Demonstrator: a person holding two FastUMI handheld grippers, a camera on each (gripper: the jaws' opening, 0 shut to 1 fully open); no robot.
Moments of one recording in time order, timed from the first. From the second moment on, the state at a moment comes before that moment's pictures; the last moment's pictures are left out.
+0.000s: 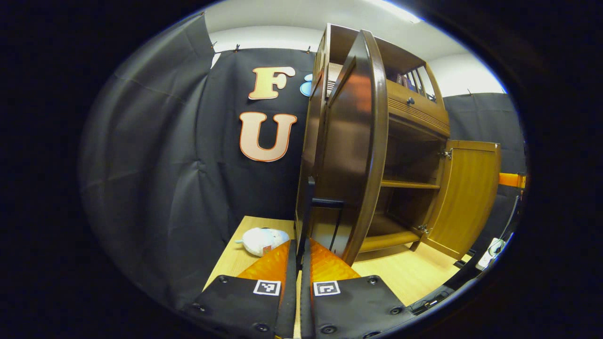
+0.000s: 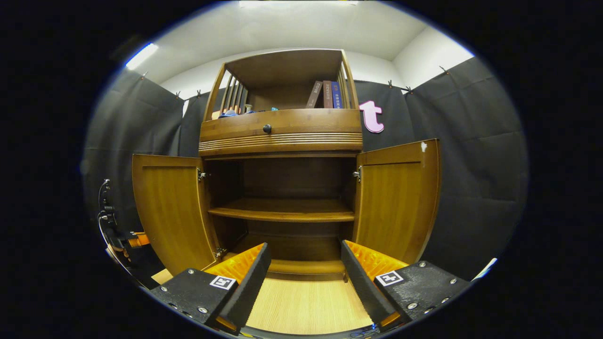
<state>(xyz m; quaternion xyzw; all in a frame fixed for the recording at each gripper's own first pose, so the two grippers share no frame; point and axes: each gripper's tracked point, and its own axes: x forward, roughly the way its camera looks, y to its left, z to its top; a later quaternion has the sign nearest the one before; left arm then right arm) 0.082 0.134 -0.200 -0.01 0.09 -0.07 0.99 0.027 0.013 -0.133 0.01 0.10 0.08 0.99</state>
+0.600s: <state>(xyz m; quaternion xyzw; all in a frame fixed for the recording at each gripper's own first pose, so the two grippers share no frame) 0.055 0.159 -0.129 -0.01 0.05 -0.02 1.00 0.037 0.021 -0.132 0.02 0.10 0.09 0.99</state>
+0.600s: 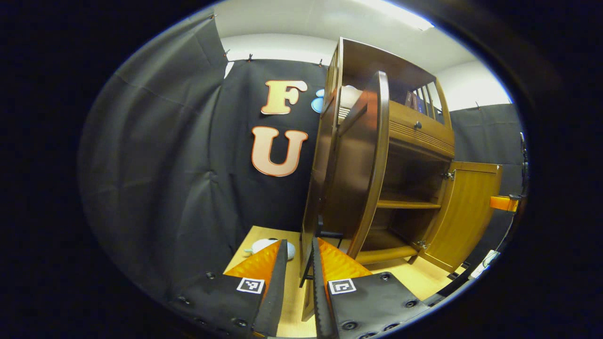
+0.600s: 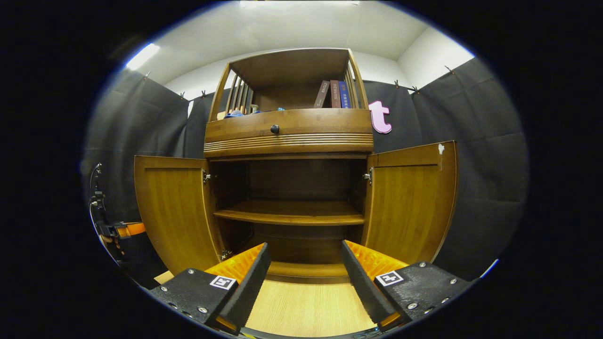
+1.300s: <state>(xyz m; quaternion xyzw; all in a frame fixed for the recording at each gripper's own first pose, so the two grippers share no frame) -0.011 0.071 -0.035 0.02 0.05 0.03 1.00 0.017 -0.029 -0.075 0.00 0.06 0.03 1.00</state>
